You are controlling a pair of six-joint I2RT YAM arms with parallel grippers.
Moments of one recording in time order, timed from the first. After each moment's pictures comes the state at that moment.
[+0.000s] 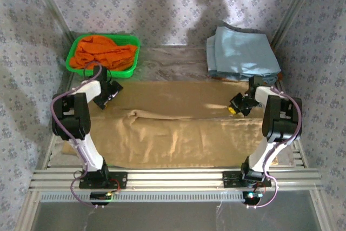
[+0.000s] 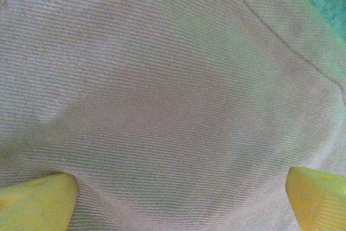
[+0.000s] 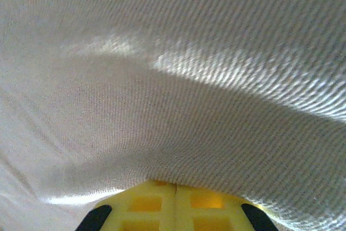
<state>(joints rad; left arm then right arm) 0.02 1.84 1.17 -0.50 0.01 -0.81 -0.16 1.78 1.01 -0.61 -0.41 0.67</state>
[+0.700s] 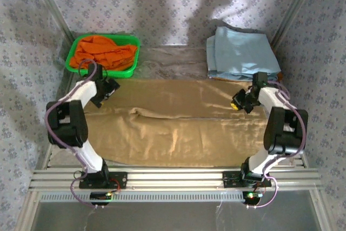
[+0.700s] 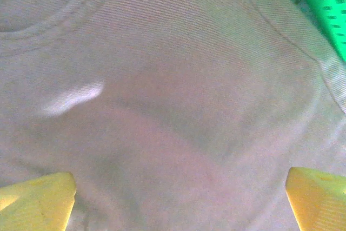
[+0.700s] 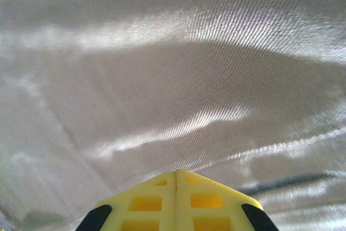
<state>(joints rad) 0.04 1.67 1.13 -0.58 0.01 -0.77 -0.15 1.57 1.00 -0.67 -0.42 0.65</state>
